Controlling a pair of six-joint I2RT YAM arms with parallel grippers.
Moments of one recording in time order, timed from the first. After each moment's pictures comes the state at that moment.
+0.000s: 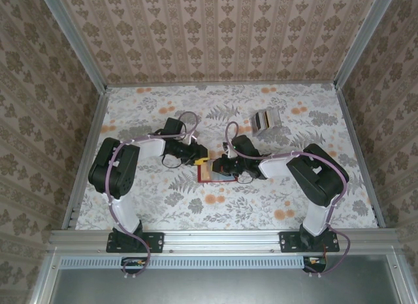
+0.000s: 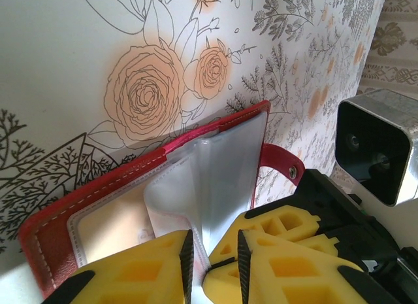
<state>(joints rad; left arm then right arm) -0.43 1.84 0.99 -0.24 0.86 -0.65 0.62 1.81 0.79 0.29 -0.53 0.90</state>
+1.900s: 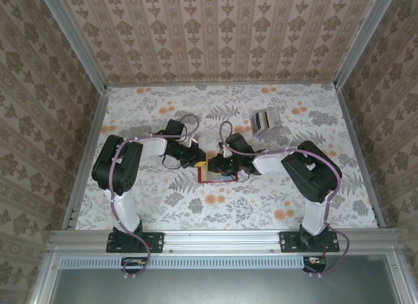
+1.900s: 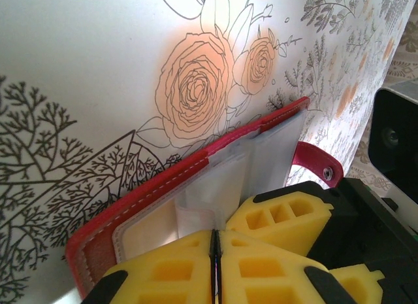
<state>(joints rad) -0.43 1.88 1.00 -0.29 0.84 -0.61 0.64 1.87 0.89 0.16 -0.51 0.86</state>
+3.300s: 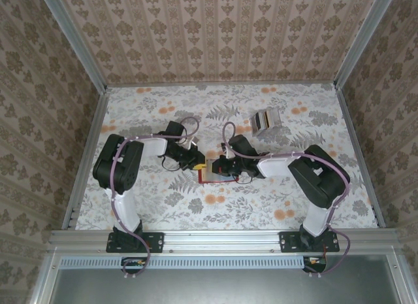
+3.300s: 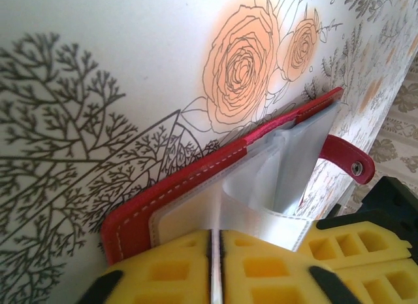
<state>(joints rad) -0.42 1.89 1.00 -0.34 0.82 -0.59 0.65 1.78 0.82 0.18 -0.47 0.85</state>
